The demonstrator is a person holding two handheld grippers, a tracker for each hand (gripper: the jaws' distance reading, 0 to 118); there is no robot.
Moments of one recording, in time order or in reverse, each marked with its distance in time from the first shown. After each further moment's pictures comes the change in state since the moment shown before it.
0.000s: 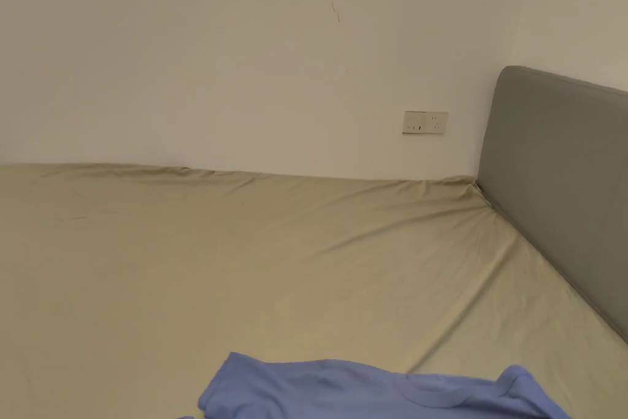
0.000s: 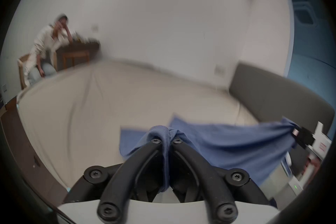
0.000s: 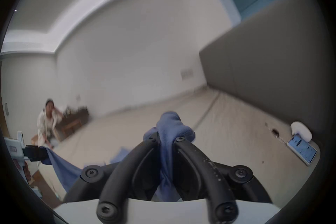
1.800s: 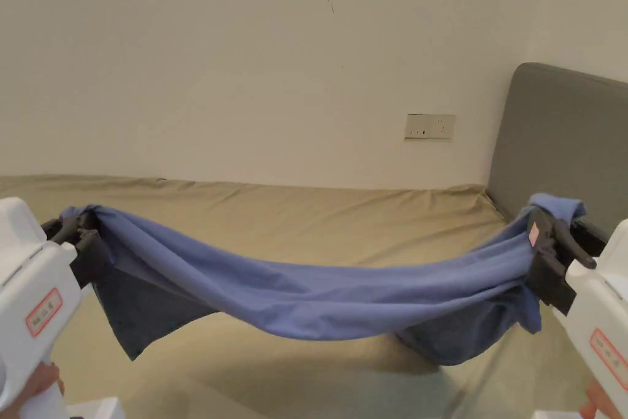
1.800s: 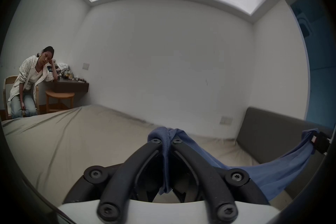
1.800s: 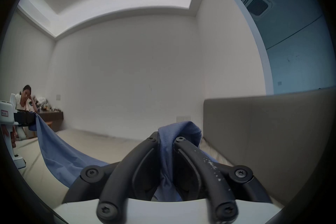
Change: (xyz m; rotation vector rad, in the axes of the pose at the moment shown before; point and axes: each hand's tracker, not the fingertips) left arm 0.062 0.158 -0.284 0.134 -0.036 -0.006; right arm -0.026 0.116 -0.264 0.095 -0.084 0.304
